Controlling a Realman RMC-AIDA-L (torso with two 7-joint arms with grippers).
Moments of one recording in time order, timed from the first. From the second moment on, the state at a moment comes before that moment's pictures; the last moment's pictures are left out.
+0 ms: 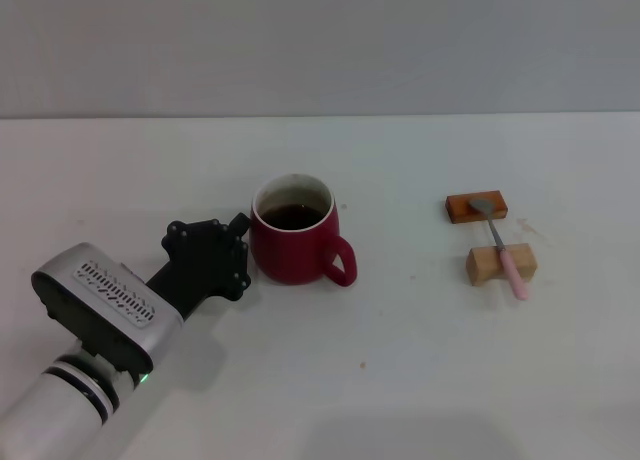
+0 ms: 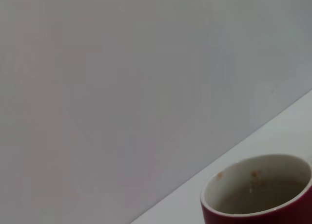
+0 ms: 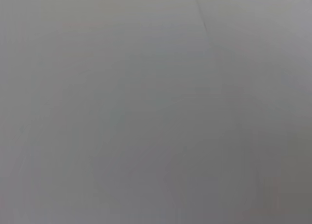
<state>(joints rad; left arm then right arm) -0.44 -2.08 -0.52 -0.33 2.31 0.96 0.26 0.02 2.09 0.34 0.31 -1.44 -1.74 0.13</state>
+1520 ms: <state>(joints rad) -0.45 -2.08 -0.48 -0.33 2.31 0.96 0.27 0.03 2.09 0.33 0.31 -1.44 -1.74 0.14</state>
